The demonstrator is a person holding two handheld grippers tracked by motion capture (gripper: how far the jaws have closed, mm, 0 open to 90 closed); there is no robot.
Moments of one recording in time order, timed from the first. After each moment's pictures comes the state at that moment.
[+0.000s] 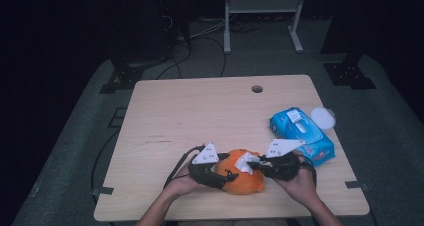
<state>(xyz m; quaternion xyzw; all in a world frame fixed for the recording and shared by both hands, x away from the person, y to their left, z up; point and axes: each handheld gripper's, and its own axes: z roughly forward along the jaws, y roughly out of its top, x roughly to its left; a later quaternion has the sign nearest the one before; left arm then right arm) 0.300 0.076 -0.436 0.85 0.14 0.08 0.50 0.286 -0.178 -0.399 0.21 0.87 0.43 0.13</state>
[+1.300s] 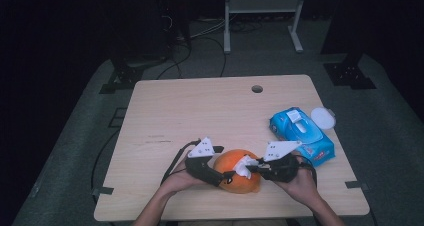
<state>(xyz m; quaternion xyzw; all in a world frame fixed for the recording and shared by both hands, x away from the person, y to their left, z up) 0.316 0.085 -0.435 0.84 0.17 0.04 0.51 0.284 -0.176 -0.399 0.18 0.88 0.42 0.11</state>
